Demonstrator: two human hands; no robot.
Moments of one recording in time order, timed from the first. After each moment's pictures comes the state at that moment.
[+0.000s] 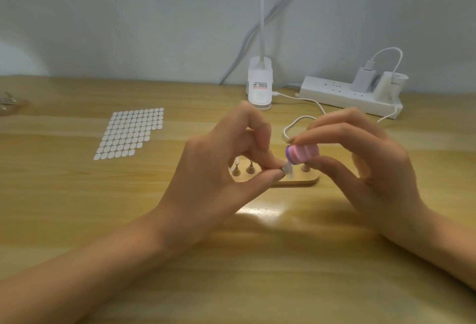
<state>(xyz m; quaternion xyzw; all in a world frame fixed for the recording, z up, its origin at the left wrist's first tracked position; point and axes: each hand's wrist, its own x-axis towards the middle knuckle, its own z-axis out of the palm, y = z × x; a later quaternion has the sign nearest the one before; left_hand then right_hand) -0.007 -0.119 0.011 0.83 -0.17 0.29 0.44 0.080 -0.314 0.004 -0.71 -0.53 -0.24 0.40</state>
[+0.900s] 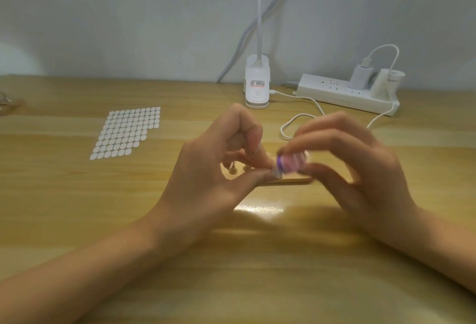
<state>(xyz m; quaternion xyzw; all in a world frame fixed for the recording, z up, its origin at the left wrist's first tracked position) -0.009 -0.121 0.014 0.80 -0.16 0.26 0.52 0.076 -0.310 0.002 -0.70 -0.56 -0.24 0.38</state>
